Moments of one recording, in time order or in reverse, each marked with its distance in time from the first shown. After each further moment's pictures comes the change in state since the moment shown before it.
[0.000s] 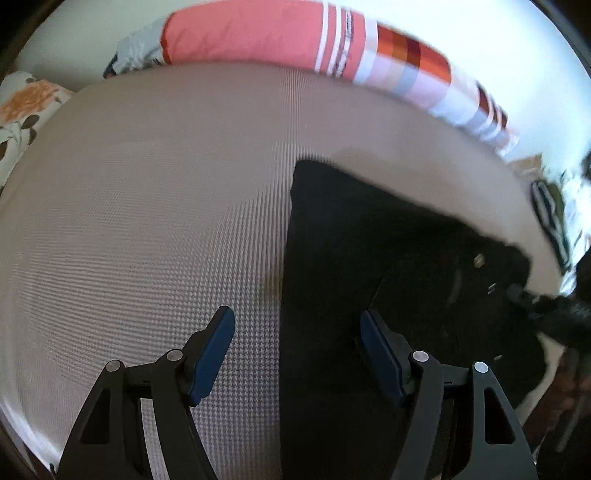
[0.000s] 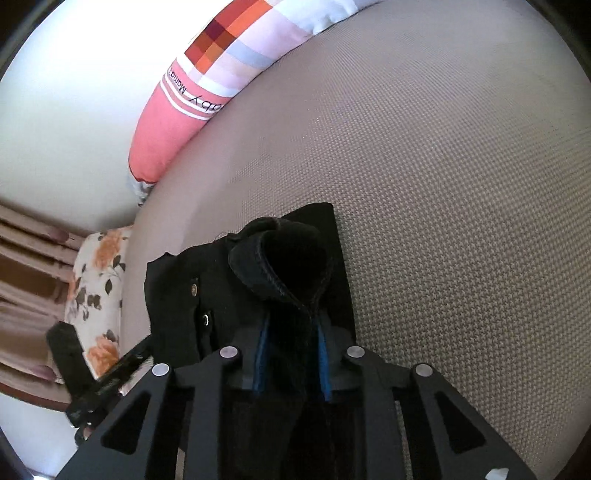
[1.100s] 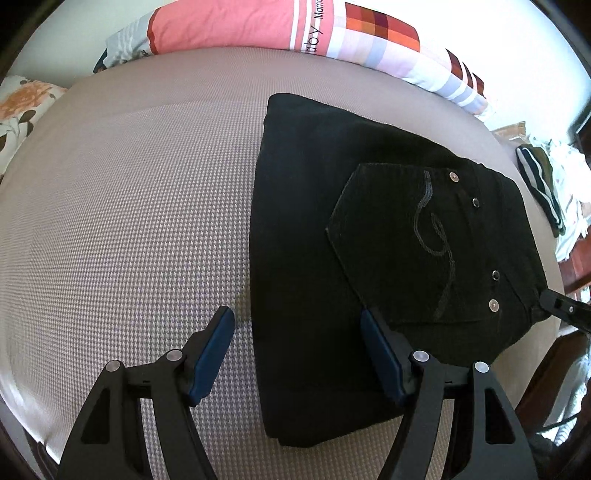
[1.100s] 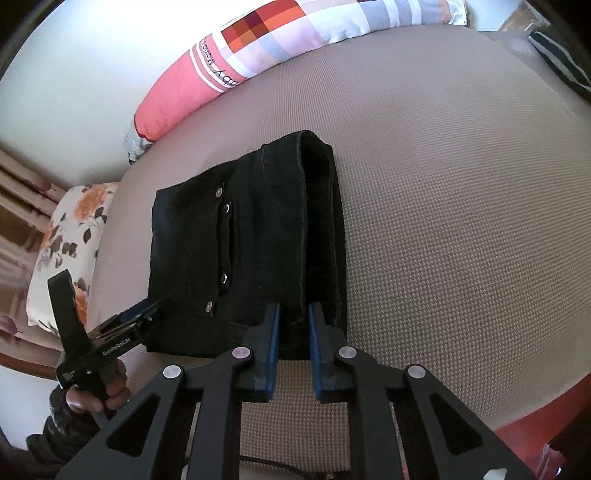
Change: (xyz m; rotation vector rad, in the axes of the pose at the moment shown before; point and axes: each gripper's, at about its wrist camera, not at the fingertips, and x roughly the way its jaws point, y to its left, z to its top) left arm -0.017 -0.022 -0.051 0.071 0.030 -0.016; right arm -0.062 0.039 -0.077 -0.131 0.007 -0.168
